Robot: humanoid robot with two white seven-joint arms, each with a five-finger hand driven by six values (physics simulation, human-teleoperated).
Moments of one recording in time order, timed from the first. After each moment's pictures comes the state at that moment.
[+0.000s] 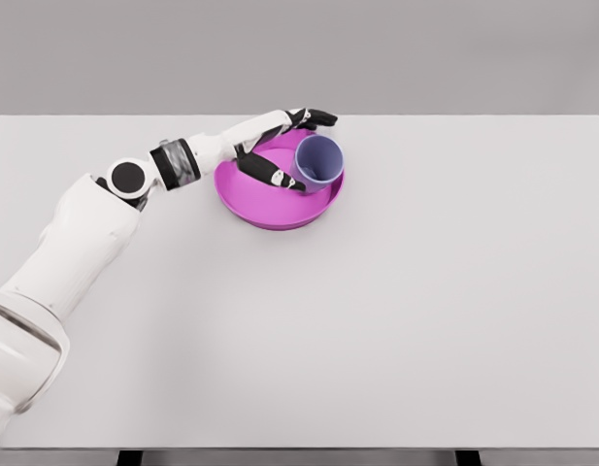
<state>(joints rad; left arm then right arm) -0.92 0.19 -0.77 -0.63 0.30 -0.61 -0.61 0.03 0.00 -0.05 0.00 0.10 -0.09 0.06</state>
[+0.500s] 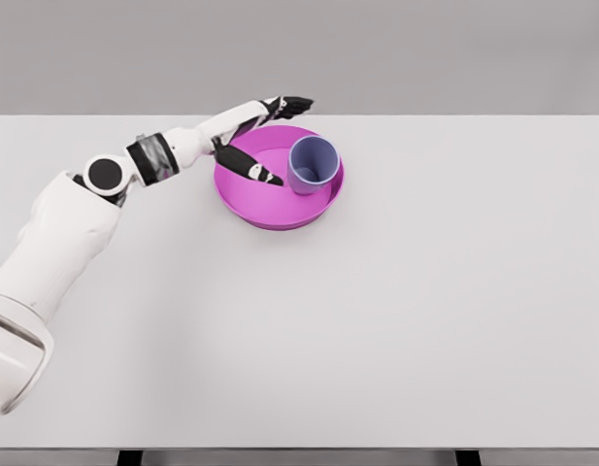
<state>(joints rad) -0.92 0.24 -0.73 -0.63 0.30 -0.61 -0.61 0.03 0.00 -0.05 0.00 0.10 -0.09 0.06</state>
